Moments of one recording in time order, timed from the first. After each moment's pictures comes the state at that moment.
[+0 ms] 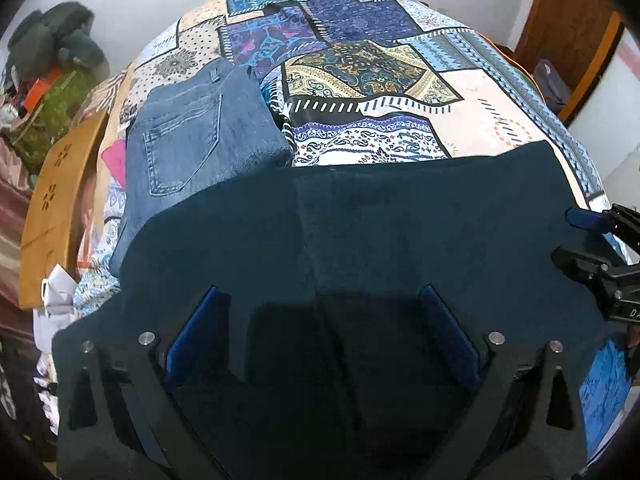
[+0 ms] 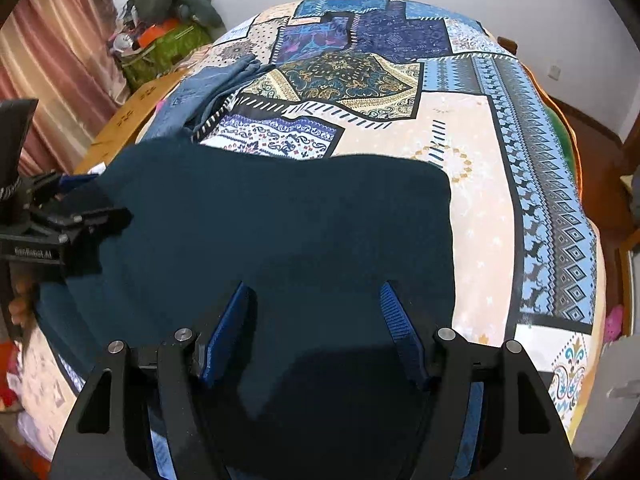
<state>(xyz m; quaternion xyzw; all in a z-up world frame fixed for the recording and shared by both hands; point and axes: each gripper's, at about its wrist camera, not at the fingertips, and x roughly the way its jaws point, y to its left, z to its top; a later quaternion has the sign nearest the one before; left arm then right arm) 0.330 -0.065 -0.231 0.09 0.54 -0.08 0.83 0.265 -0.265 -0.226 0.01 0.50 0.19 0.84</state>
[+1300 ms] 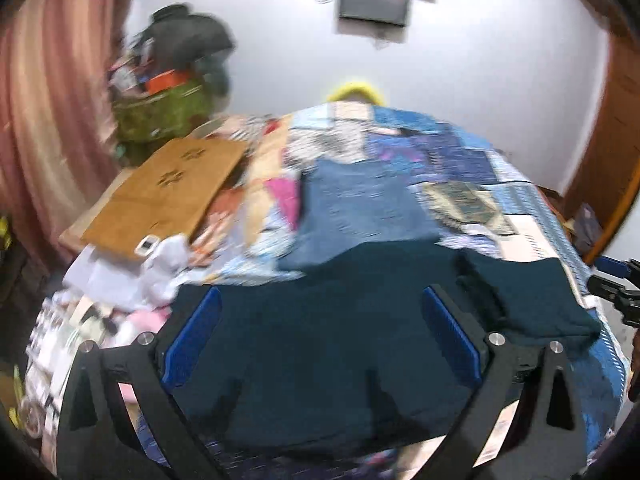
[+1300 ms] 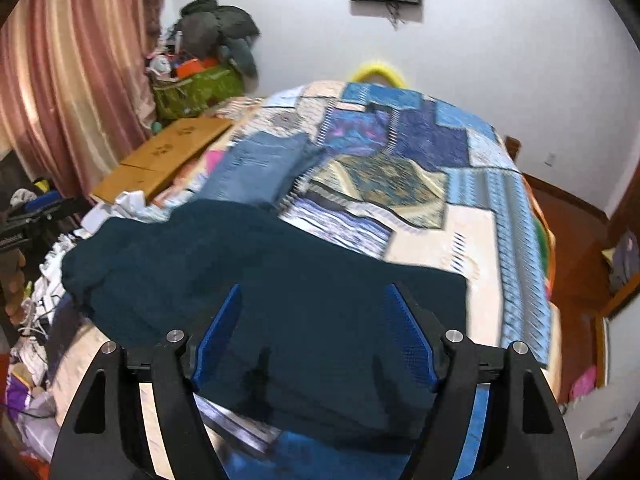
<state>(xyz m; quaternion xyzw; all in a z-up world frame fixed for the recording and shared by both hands) 0.202 0.118 -0.141 -0.05 0.37 0.07 0.93 0.224 -0.179 -0.137 -0.04 0.38 0.21 0.90</state>
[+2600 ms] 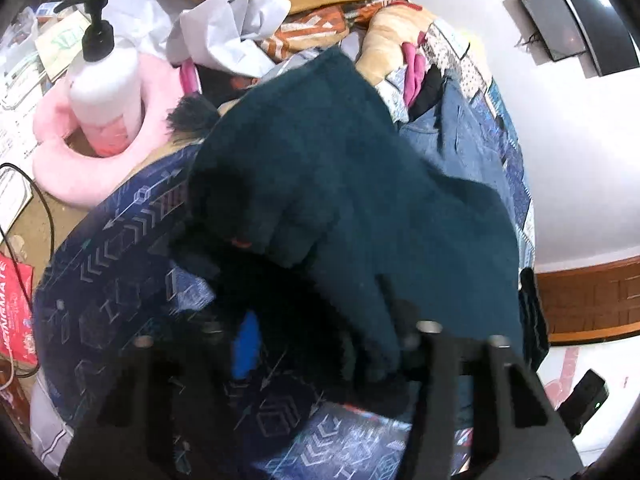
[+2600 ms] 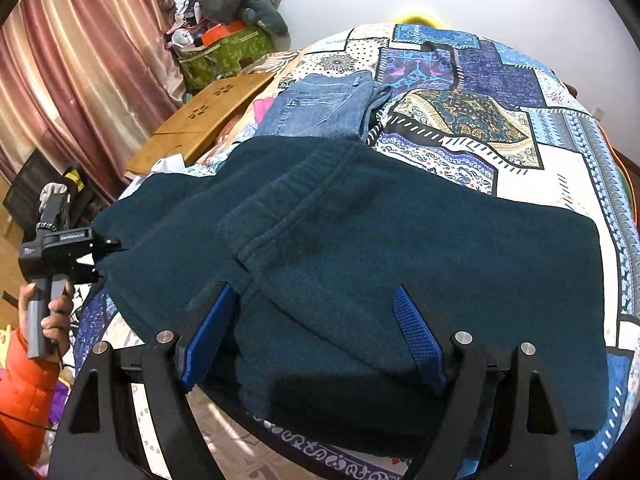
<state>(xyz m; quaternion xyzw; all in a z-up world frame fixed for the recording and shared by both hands) 0.188 0.256 -0.289 -0.41 0.50 0.07 0.76 0.221 -0.121 -0.199 0.01 0.46 0.25 0.85</state>
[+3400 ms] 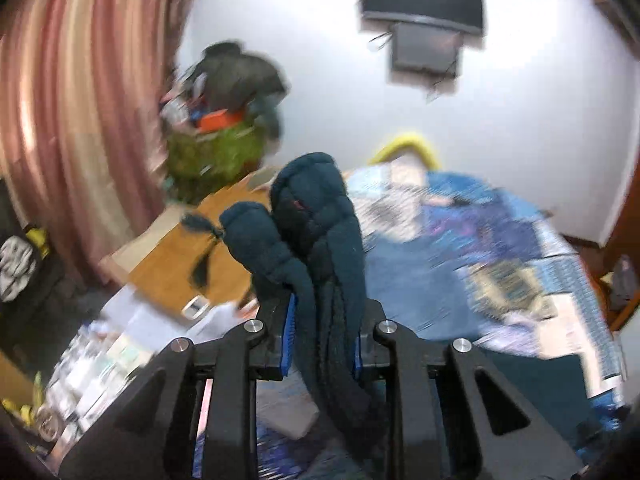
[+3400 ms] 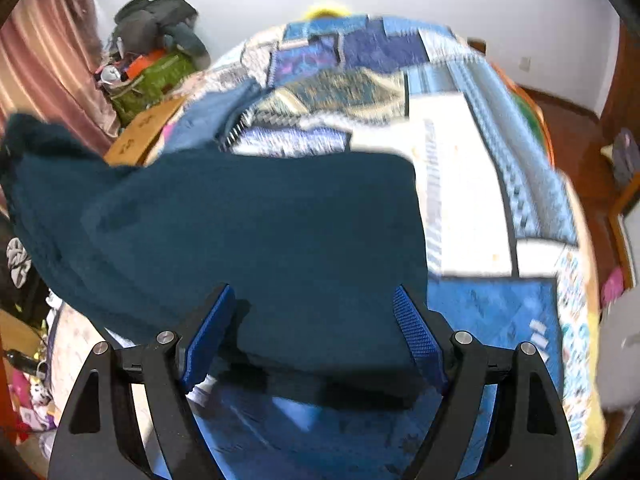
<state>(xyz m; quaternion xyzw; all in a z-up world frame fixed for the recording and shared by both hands) 0.241 0.130 -0.051 -0.04 0.27 0.13 0.95 0.209 -0.243 -0.218 0.07 0.48 0.15 0.86</state>
